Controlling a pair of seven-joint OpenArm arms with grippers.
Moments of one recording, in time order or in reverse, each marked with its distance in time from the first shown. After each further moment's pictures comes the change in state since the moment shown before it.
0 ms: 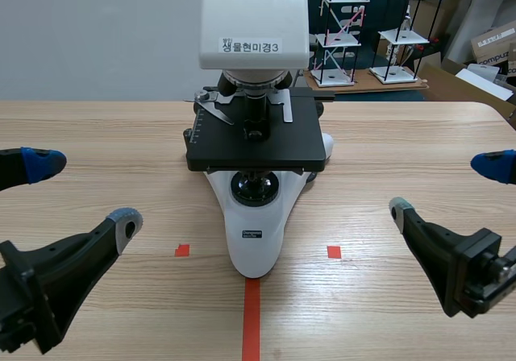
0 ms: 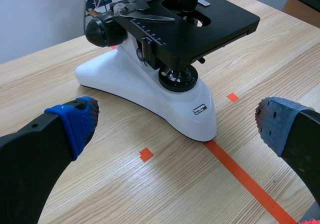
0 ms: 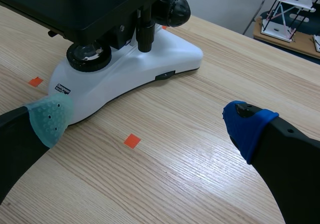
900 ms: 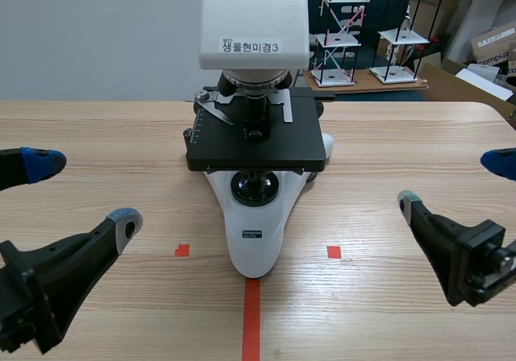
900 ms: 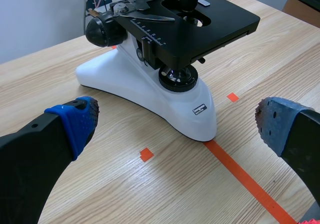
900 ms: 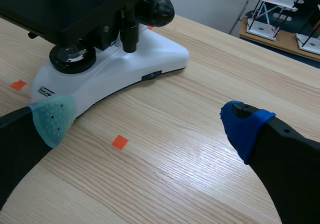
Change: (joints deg) left arm 0.0 0.0 0.0 0.0 0.0 0.0 0.0; right arm 0.2 0.2 0.0 0.0 0.0 -2.8 0.0
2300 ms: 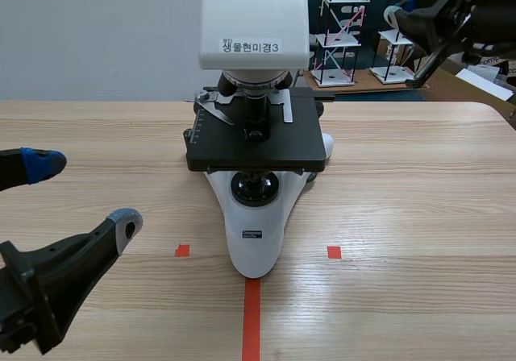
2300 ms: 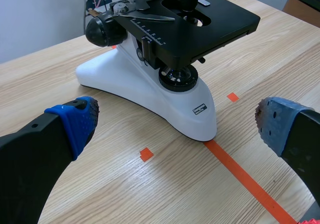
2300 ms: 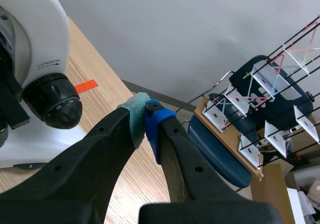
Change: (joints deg) left arm 0.0 0.0 0.0 0.0 0.0 0.0 0.0; right arm 71.3 16.3 -42.1 -32.7 -1.6 1.5 -2.6
